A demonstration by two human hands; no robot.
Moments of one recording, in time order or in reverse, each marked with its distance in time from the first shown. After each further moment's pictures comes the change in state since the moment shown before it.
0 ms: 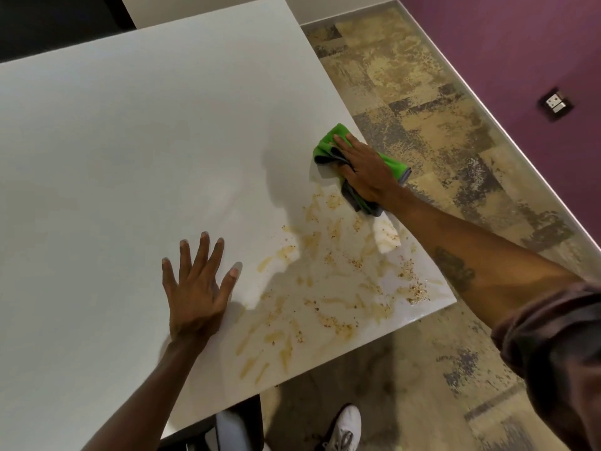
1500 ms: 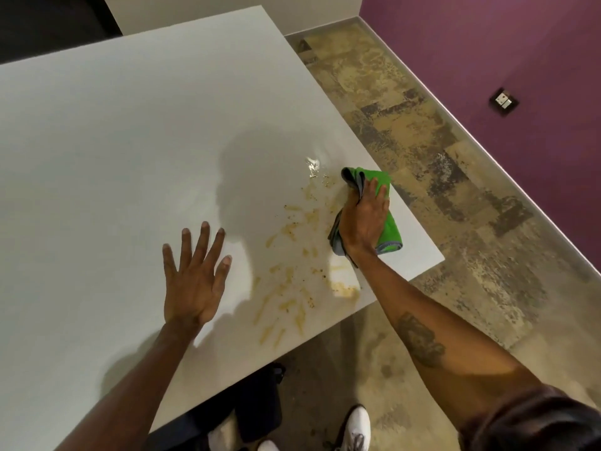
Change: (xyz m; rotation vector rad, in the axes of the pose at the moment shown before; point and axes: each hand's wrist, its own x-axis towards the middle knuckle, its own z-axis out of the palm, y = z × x) left_hand -0.010 -0.050 0.002 0.111 -0.080 0.150; right_hand -0.116 -0.110 0.062 0.179 0.576 0.829
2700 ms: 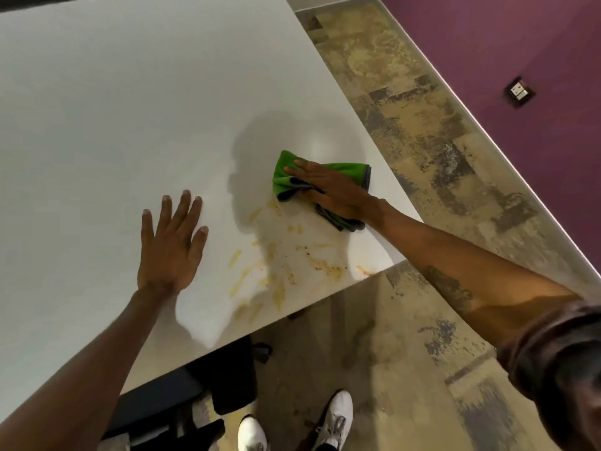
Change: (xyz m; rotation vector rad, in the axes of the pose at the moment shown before) left_hand -0.002 0.002 0.002 -0.033 0.063 -0.006; right_hand 0.038 0.002 -0.018 -0.026 -0.822 -1.020
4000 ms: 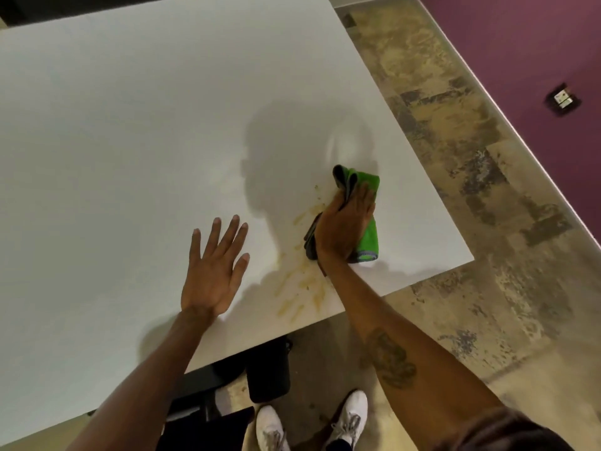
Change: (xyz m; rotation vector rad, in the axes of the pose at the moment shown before) left_hand -0.039 -0.011 -0.007 0.078 -0.094 0.065; right_hand 0.042 -0.115 0.088 0.170 0.926 0.961
